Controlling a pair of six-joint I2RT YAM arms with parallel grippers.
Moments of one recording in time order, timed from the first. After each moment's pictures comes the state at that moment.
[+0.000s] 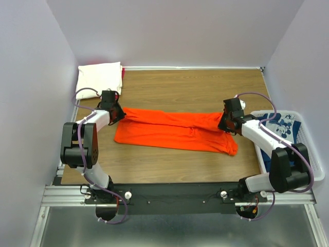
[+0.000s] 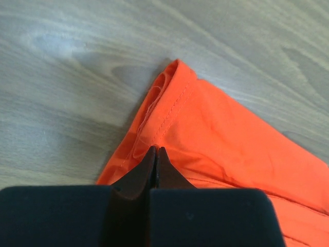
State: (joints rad) left arm -0.03 1.68 0.96 -0.14 0.01 -0.56; right arm 0.25 1.39 0.84 -0.40 0.19 0.60
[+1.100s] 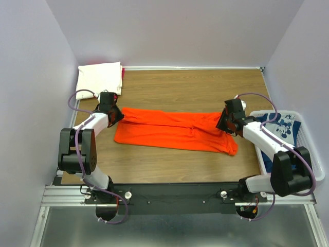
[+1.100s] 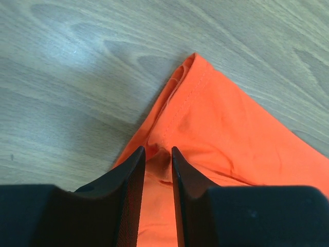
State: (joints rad) left arm -0.03 1.60 0.90 -0.16 -0.06 -0.57; right arm 0.25 1.35 0.80 -0.38 0.17 0.60
